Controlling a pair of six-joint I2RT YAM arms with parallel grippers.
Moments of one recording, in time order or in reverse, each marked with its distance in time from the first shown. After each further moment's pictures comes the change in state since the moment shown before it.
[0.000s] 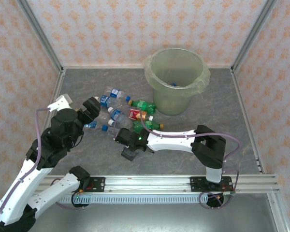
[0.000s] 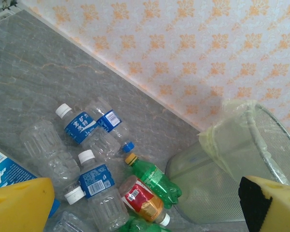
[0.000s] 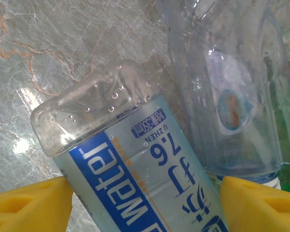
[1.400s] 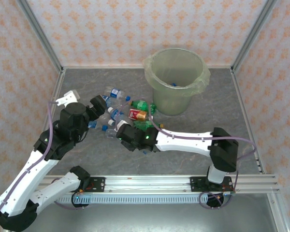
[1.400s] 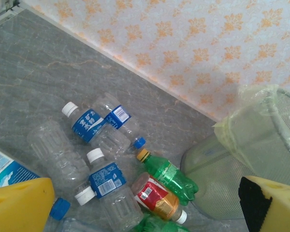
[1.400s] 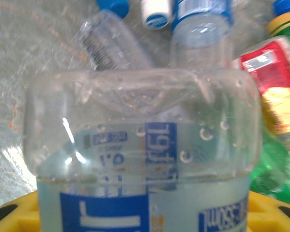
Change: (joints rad) left arm 0.000 0.099 0.020 0.025 0.000 0.066; right arm 0.021 -0.168 0.002 0.038 0.196 0.106
